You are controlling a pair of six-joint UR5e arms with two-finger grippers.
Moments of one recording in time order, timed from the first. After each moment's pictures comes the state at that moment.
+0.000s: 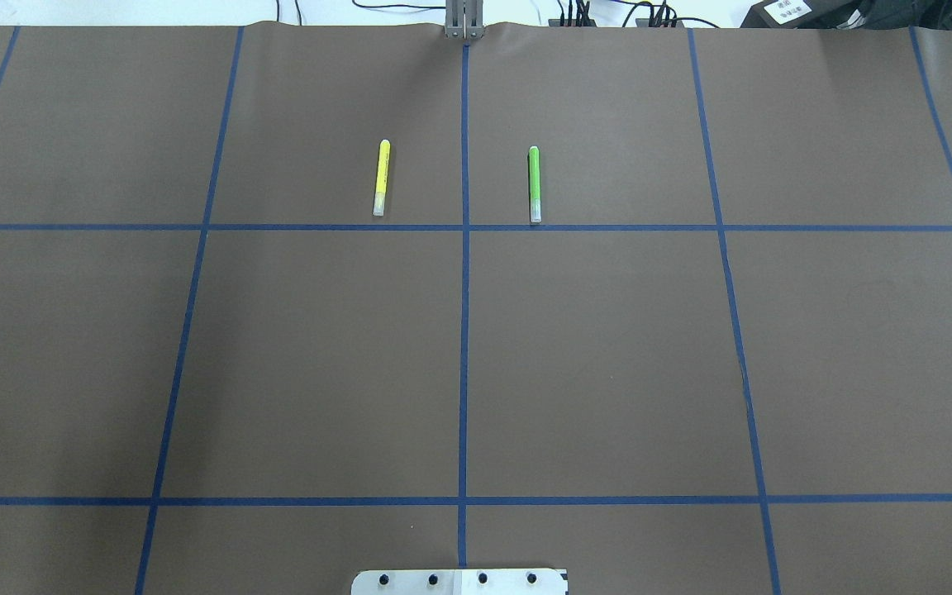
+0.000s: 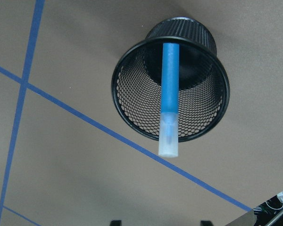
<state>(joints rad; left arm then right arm) -1.54 -1.39 -1.84 -1.64 -2.44 0.07 2.51 -2.02 1.66 -2.51 2.12 -0.39</state>
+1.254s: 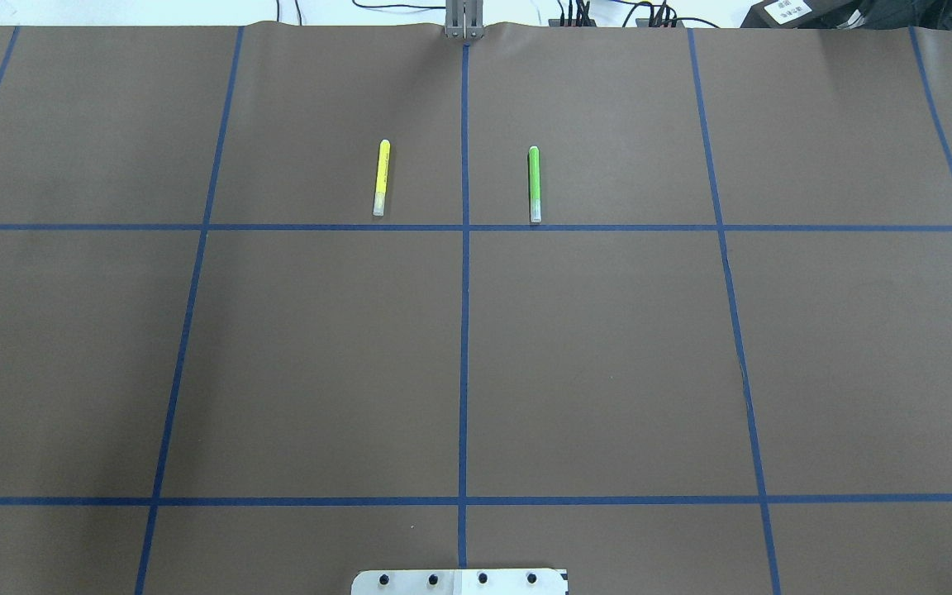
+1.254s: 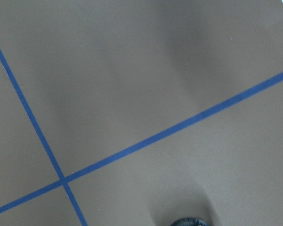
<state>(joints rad) -1.53 -1.39 -1.80 -1.64 -2.43 0.06 2.09 -1.94 1.67 -1.85 2.34 -0.42</state>
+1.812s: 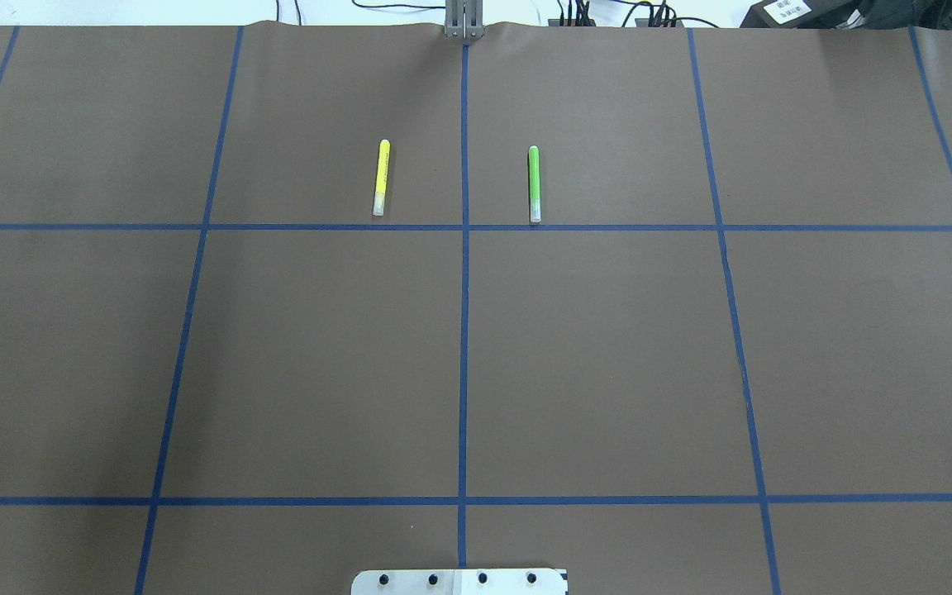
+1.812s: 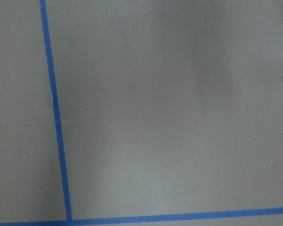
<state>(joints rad) -1.53 -1.39 -1.81 -1.64 -2.43 0.06 1.80 -1.75 1.67 -1.75 2.35 -0.41</state>
